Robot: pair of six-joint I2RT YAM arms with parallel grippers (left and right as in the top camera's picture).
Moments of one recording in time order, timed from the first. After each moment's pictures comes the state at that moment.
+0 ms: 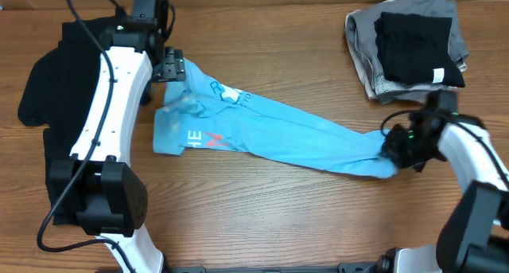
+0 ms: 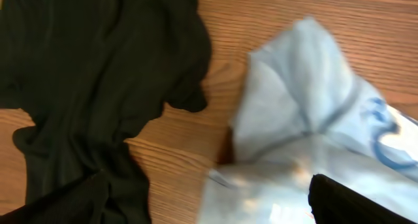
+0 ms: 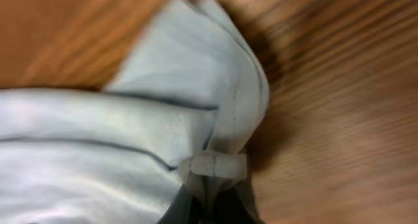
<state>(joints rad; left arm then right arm) -0.07 1.93 1.84 -1.15 -0.29 -0.22 -0.28 1.62 0.99 -0.86 -0.27 0.32</state>
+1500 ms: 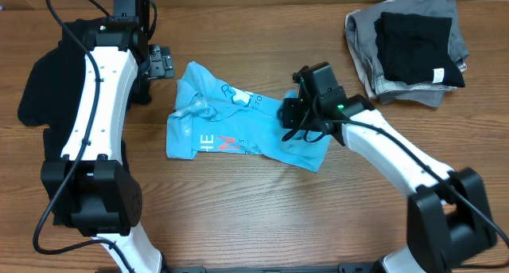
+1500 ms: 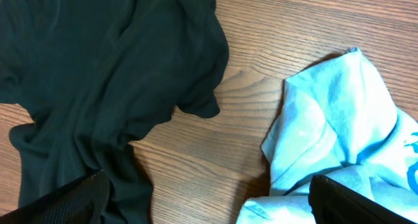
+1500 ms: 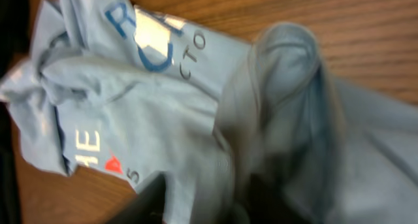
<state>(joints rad) -0.02 1.93 1.84 -1.13 -0.25 -0.22 0.43 1.74 1.16 -0.47 -0.26 0.48</state>
